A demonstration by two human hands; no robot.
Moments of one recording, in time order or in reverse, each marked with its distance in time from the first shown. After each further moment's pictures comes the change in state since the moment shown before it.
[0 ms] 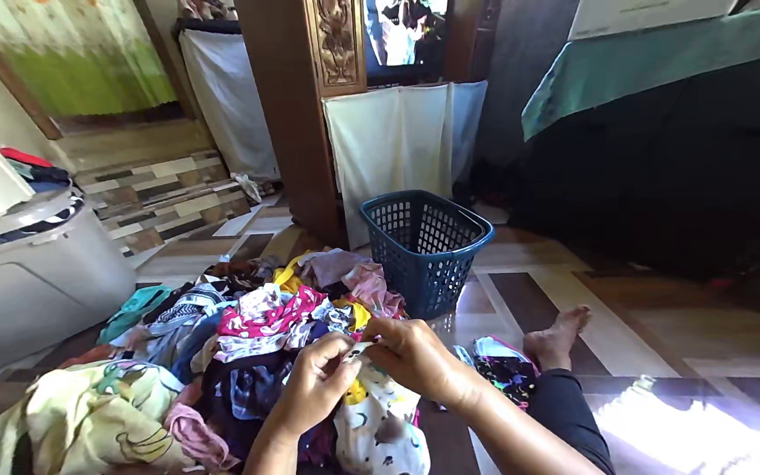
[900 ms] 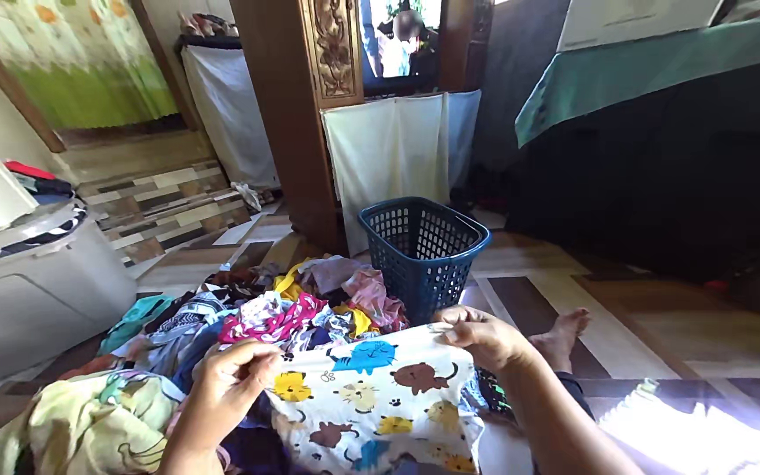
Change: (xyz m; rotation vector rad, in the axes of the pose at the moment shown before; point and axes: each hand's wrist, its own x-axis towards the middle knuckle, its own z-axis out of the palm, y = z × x) left_hand -0.011 0.032 -0.085 0.307 0.142 0.045; right_hand -0.020 0.050 -0.073 1.040 -0.355 0.175
